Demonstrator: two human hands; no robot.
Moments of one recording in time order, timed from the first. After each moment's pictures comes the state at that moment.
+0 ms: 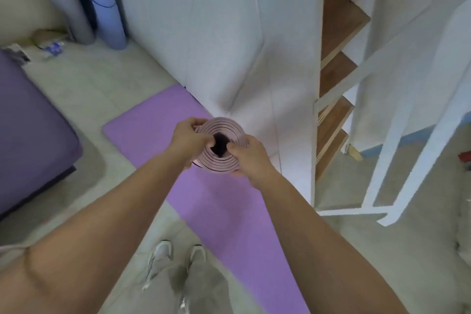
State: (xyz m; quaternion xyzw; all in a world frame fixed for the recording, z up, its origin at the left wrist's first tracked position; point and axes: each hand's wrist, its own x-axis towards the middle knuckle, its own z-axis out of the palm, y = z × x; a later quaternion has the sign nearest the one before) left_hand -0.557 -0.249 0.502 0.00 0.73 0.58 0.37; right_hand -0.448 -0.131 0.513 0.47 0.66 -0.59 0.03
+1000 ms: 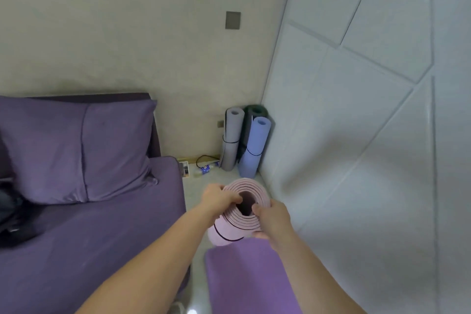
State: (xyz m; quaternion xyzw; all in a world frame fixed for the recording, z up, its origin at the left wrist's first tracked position) left_hand -0.927 -0.417 0.606 -0.13 0.74 0.62 0.21; right_hand -0.881 -0.271 0.601 0.29 0.73 -0.61 0.07
